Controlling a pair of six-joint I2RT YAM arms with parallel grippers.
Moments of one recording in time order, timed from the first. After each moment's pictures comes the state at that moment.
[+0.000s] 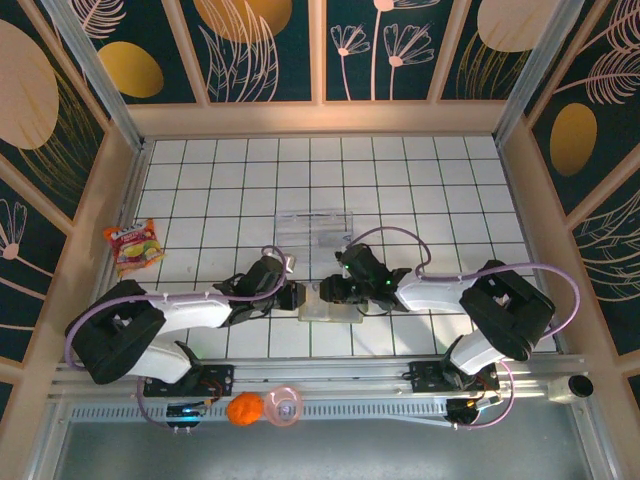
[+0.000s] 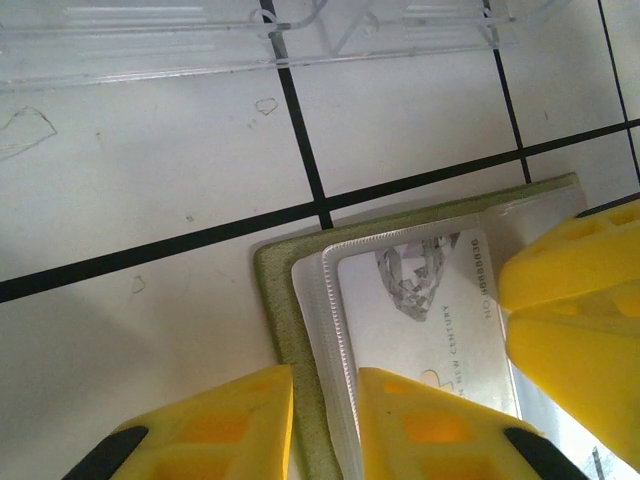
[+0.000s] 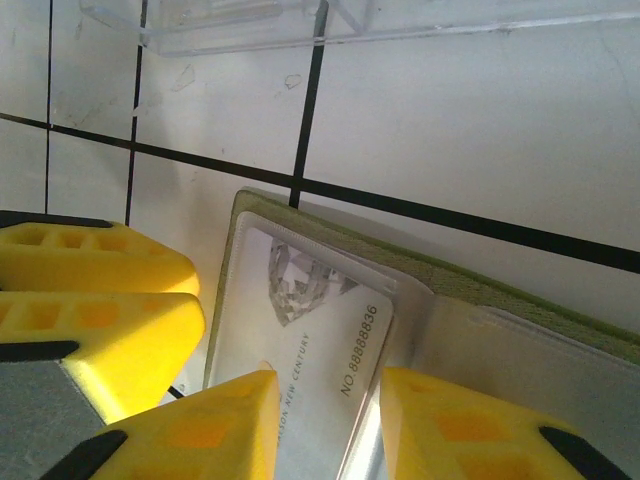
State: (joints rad) left arm -0.82 1.41 0.43 0.18 0.13 -0.73; right arm 0.88 1.51 0.58 0.09 -0.23 0.82
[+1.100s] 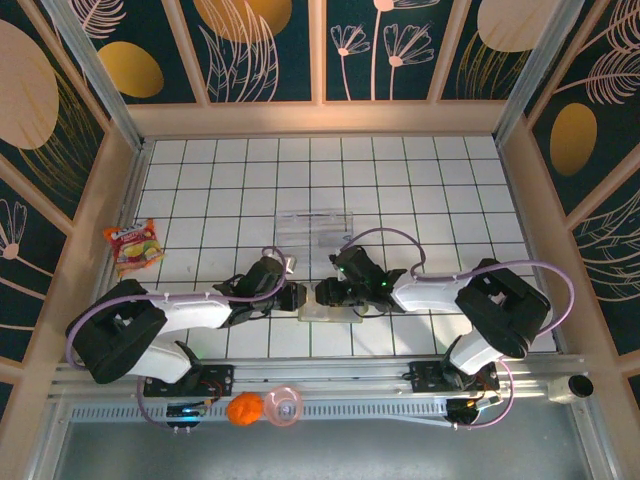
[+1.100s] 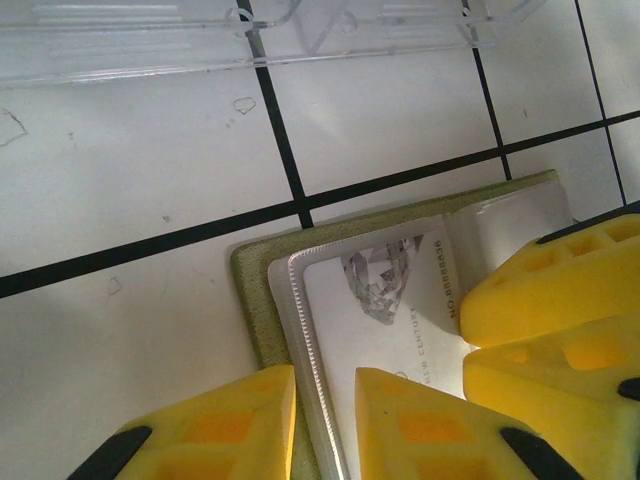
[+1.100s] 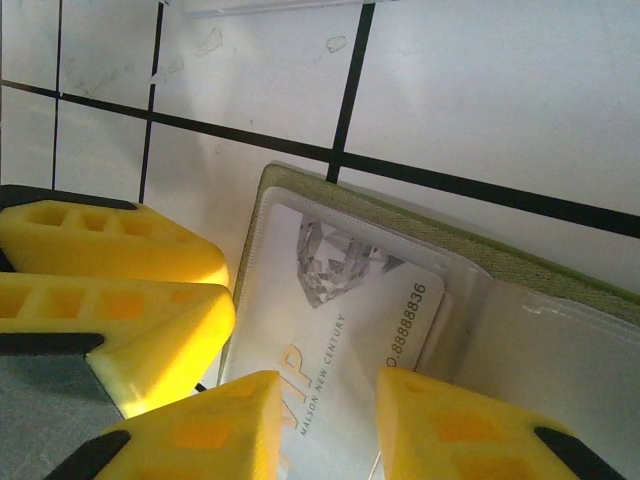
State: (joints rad) left arm -0.82 1.42 0.41 0.20 0.15 -0.74; right arm 0.92 1.54 0.60 0.09 -0.24 0.81
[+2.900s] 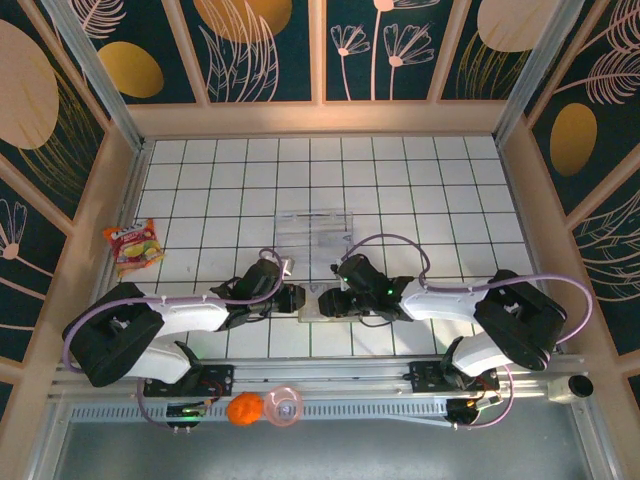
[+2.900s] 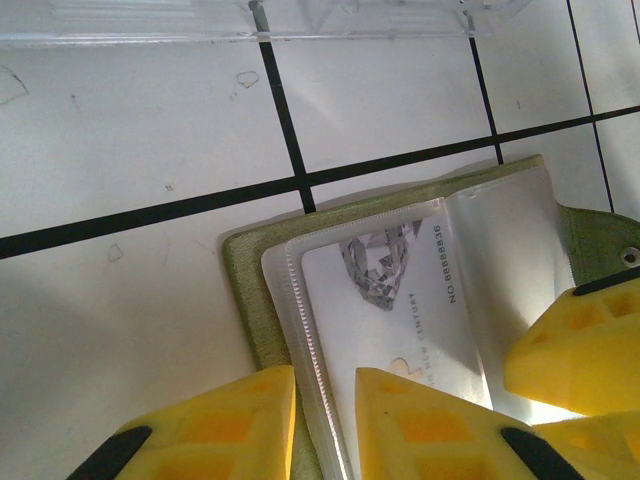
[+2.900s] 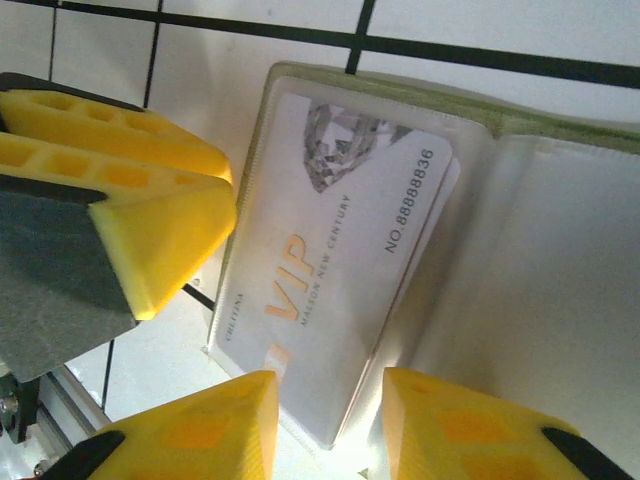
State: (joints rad) left arm -0.82 1.39 0.38 0.23 0.17 -0.76; right arm 0.97 1.44 0.55 0.01 -0.24 0.78
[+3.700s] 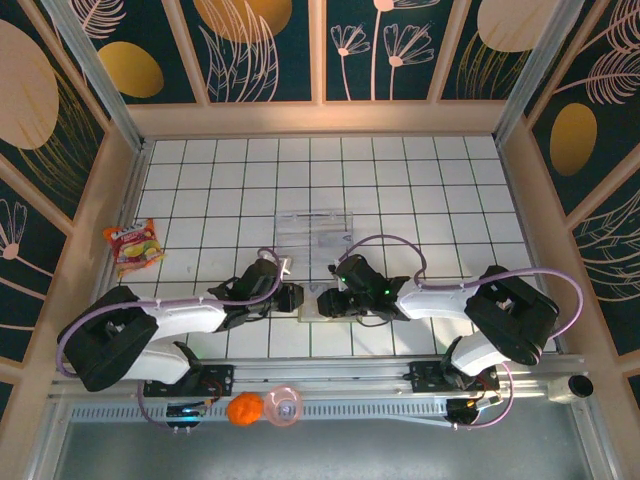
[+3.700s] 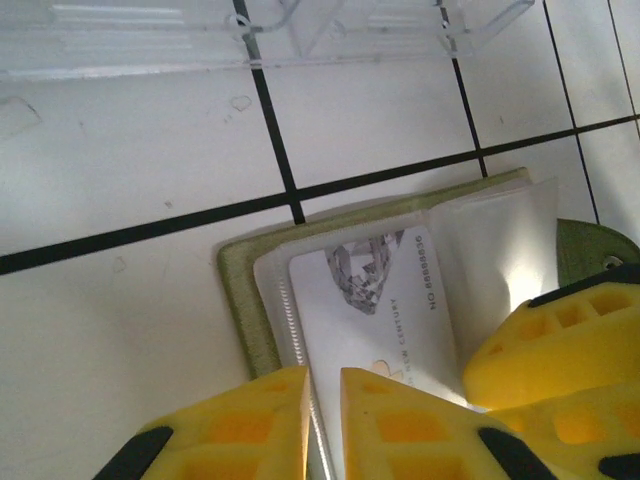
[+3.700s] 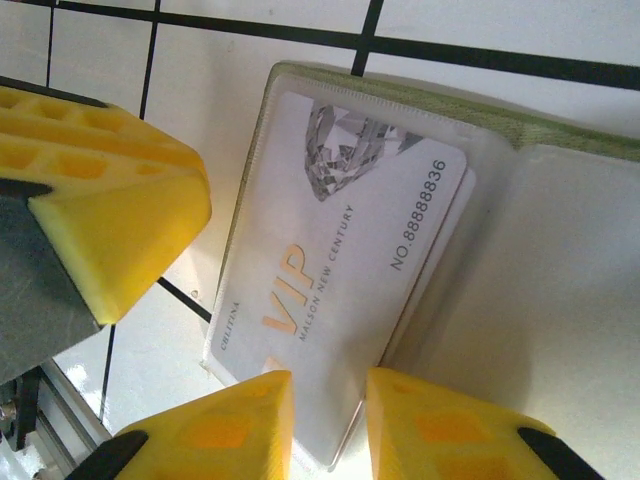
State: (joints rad) left arm -0.82 1.35 0.38 0.21 0.14 -0.75; right arm 0.97 1.48 0.55 0.06 -0.25 0.78
